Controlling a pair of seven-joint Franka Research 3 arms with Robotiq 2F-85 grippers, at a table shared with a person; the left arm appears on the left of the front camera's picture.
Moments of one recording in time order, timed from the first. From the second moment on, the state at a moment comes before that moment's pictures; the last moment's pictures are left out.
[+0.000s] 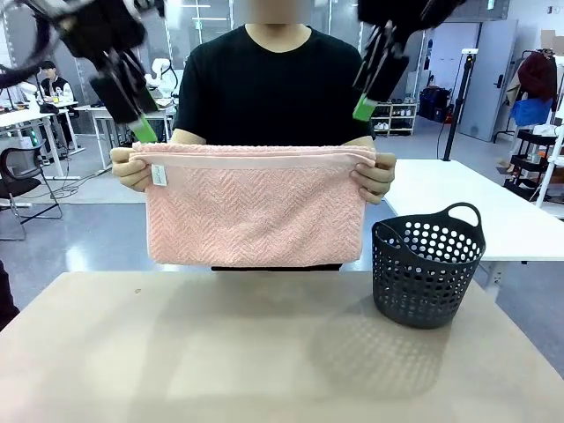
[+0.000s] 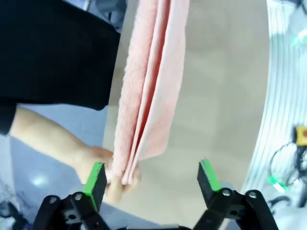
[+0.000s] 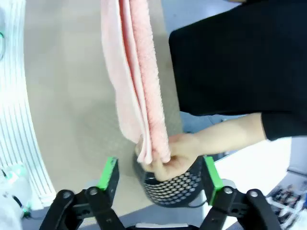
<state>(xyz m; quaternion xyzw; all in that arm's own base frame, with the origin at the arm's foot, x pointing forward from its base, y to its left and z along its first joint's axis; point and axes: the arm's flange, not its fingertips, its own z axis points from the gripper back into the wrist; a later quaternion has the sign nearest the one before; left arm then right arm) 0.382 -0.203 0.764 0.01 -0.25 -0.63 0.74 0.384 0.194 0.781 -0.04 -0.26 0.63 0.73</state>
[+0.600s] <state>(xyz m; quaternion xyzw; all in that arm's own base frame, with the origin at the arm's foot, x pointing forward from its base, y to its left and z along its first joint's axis) 0.301 0.001 0.766 -0.14 -0.31 -0.34 0.88 0.324 0.014 0.777 0.06 -0.30 0.40 0.87</state>
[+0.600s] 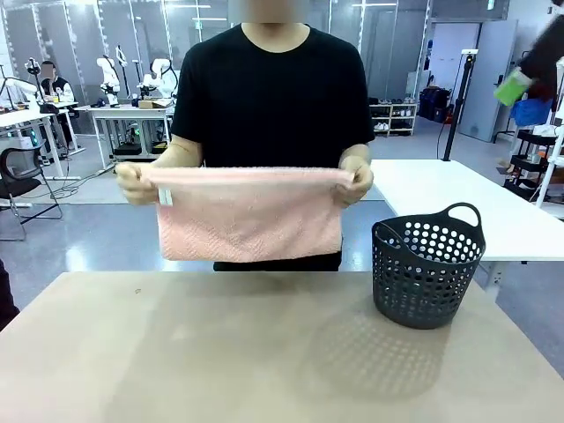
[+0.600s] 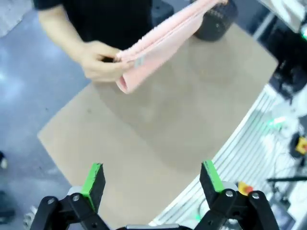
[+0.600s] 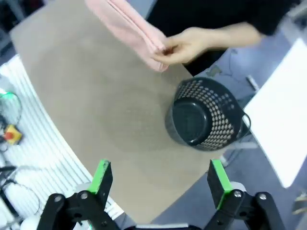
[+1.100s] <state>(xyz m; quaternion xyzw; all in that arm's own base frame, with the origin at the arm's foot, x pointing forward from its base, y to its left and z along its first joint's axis) 0.297 0.000 0.754 -0.15 -0.32 -0.30 0.89 0.321 0.006 0.756 0.07 -0.30 0.35 0.88</state>
